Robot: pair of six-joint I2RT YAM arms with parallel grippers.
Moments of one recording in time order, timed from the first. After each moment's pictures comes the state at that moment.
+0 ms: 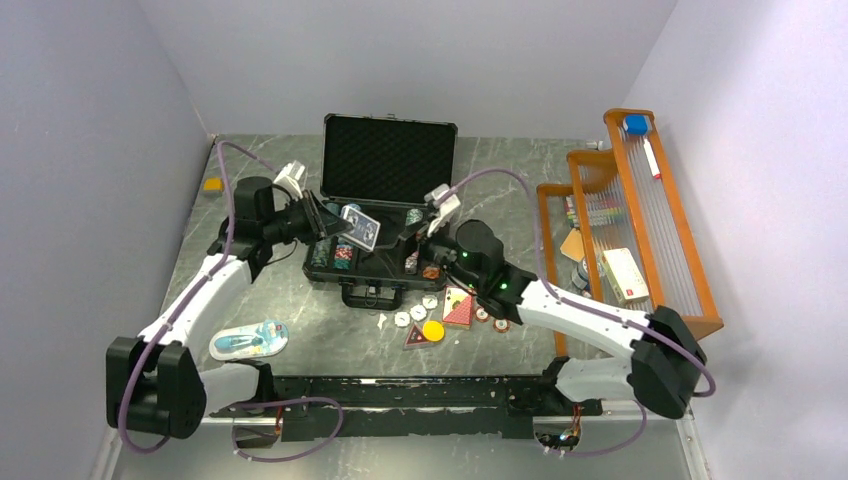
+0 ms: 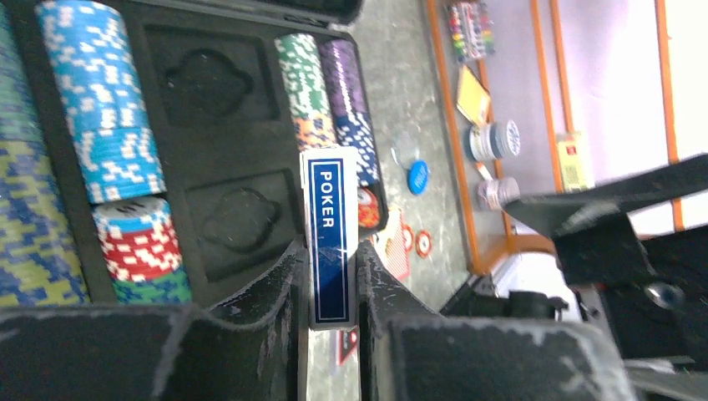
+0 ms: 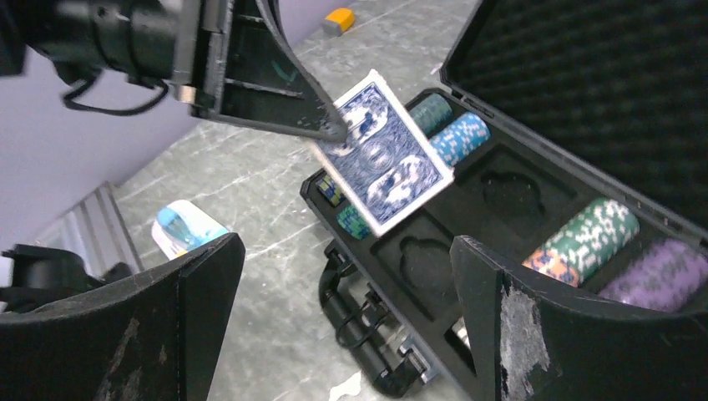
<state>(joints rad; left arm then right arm) -0.17 1.17 0.81 -0.12 0.66 -0.62 0.90 1.26 0.76 0.41 -0.01 0.24</state>
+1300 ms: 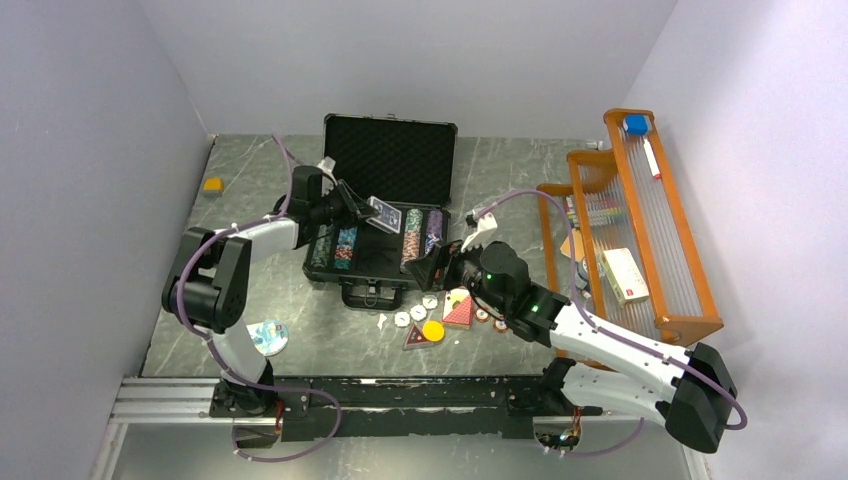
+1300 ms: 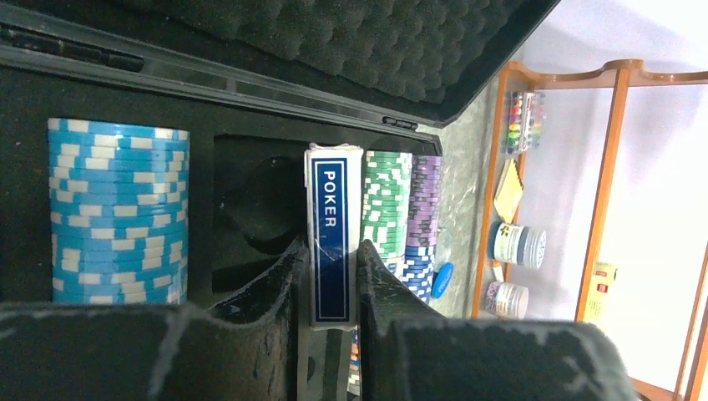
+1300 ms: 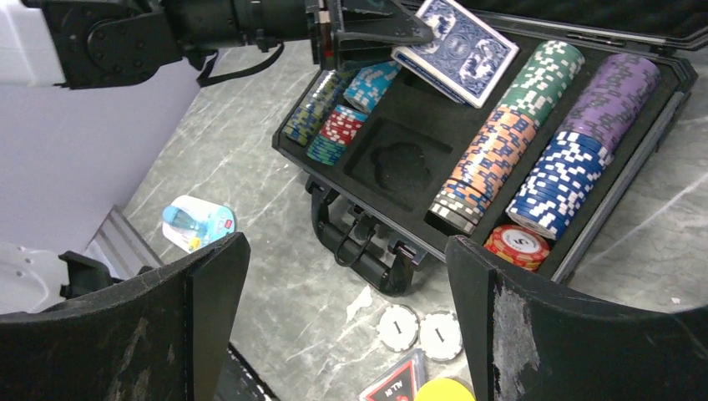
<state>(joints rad) -0.28 1.75 0.96 0.22 0.44 -0.86 0.90 0.98 0.61 0.15 0.15 0.53</state>
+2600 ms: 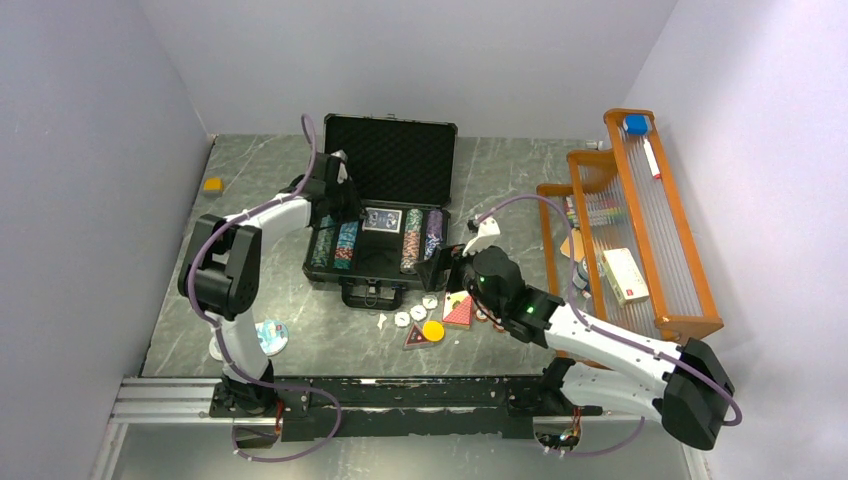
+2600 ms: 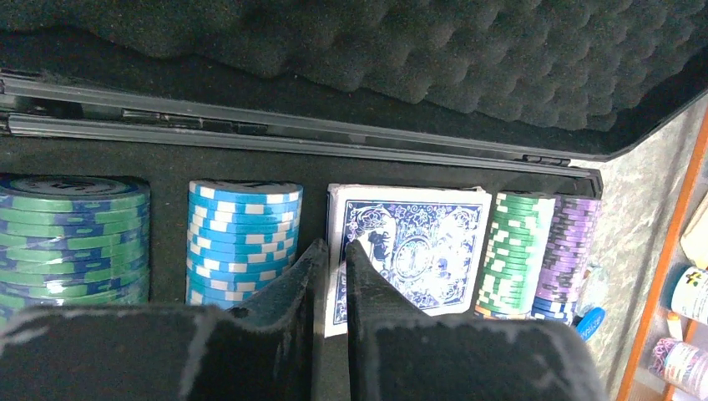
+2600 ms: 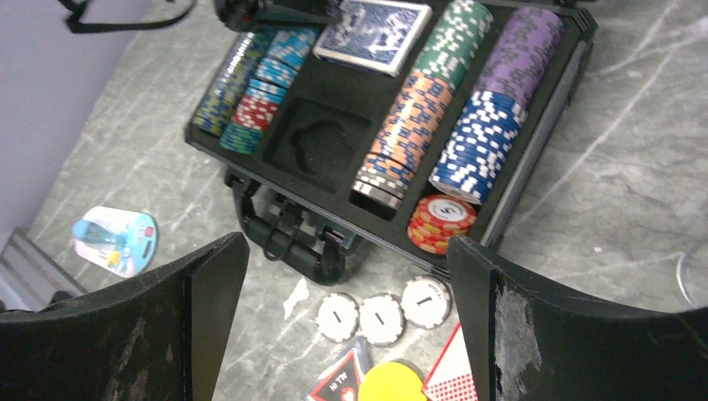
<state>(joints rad) -0.33 1.86 1.20 -0.14 0.18 -0.60 0.90 1.00 0.56 0.13 0.28 0.53</state>
